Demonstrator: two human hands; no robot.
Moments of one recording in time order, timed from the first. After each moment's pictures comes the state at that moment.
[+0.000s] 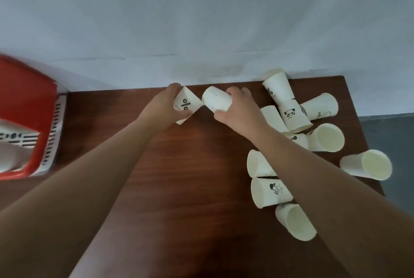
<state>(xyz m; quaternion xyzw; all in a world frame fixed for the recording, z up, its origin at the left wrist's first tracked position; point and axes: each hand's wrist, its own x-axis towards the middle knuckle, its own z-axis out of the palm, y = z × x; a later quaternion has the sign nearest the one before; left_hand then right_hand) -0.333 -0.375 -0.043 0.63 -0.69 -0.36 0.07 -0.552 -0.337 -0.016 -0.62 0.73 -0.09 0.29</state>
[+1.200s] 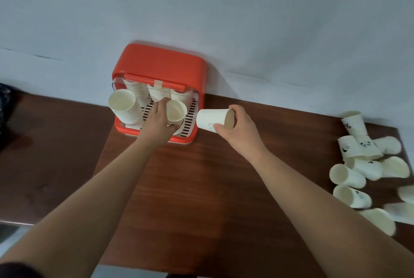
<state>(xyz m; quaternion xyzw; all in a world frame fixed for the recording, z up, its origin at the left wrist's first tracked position) 0.065 -0.235 0.020 0.70 -0.60 -0.29 0.24 -0.170 -0.238 0.082 -0.63 0.67 -0.18 0.36</state>
